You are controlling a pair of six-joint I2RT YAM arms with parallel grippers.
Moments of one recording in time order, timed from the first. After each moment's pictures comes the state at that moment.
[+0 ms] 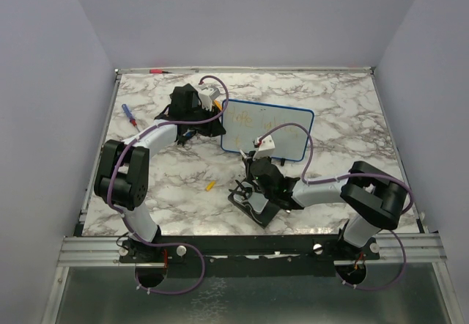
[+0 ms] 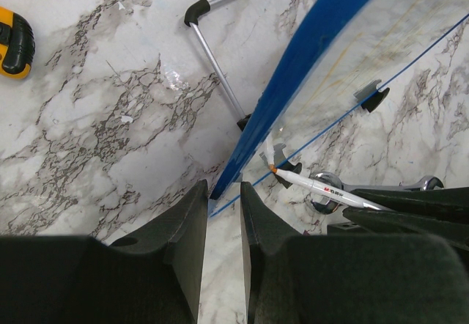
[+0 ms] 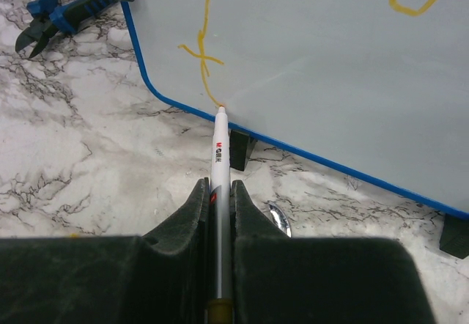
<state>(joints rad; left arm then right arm) -0.28 1.73 1.12 -0.09 0.66 -0.05 1.03 1.65 0.64 0.60 0.65 0.43</state>
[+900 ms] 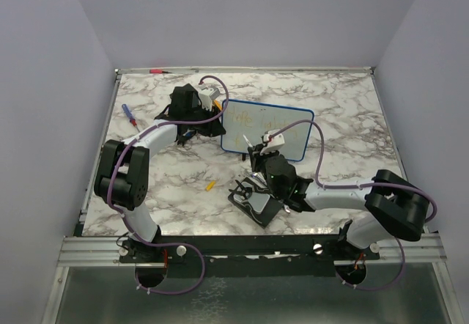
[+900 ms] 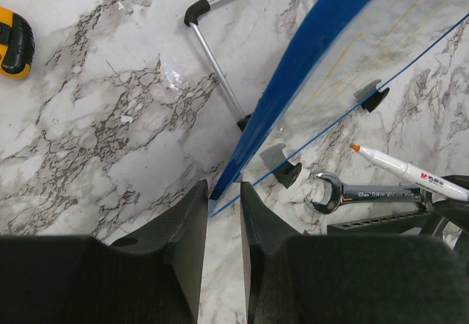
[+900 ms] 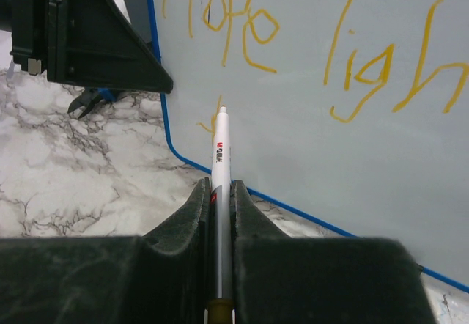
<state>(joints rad) -0.28 1.73 1.12 -0.09 0.66 -0.05 1.03 1.47 0.58 0.72 0.66 0.24</state>
